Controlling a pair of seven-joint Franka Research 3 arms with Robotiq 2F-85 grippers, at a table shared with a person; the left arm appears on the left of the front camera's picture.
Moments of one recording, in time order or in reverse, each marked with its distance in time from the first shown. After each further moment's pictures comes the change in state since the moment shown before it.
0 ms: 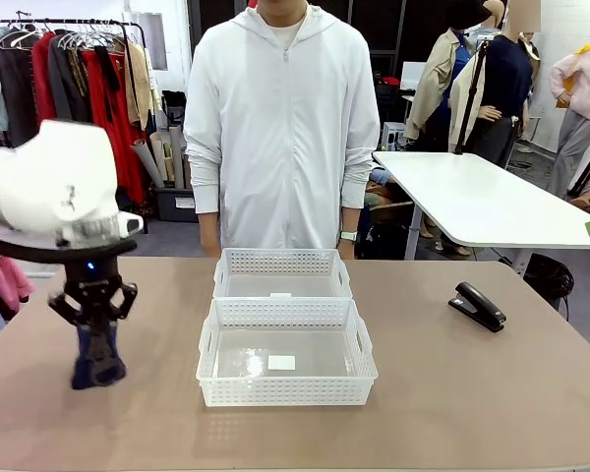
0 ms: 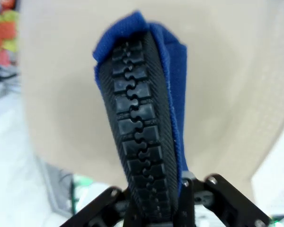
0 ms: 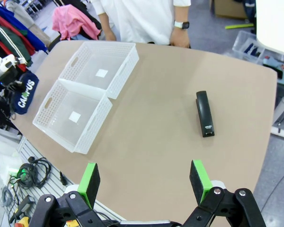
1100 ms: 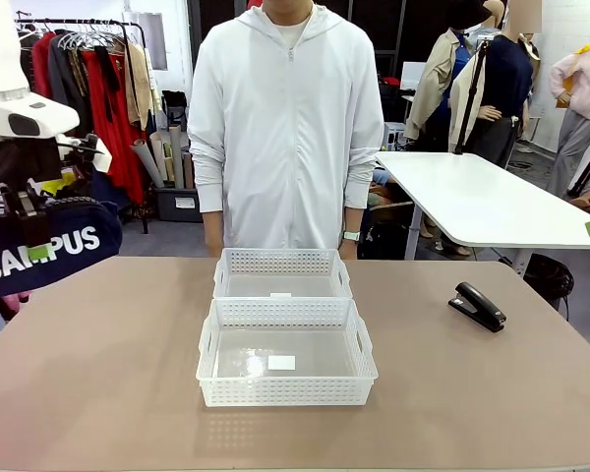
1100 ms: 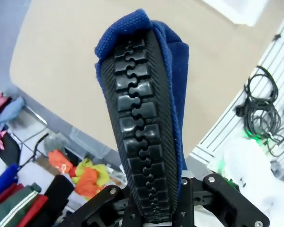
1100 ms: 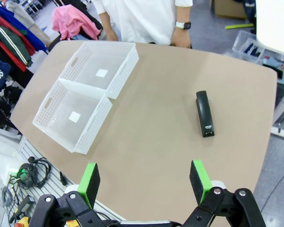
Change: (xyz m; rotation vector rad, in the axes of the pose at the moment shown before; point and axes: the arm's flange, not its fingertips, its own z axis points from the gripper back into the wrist) left arm -0.037 0.076 0.157 -0.029 -0.155 -1.275; right arm 0.000 0.000 0.000 0.000 0.000 0.000
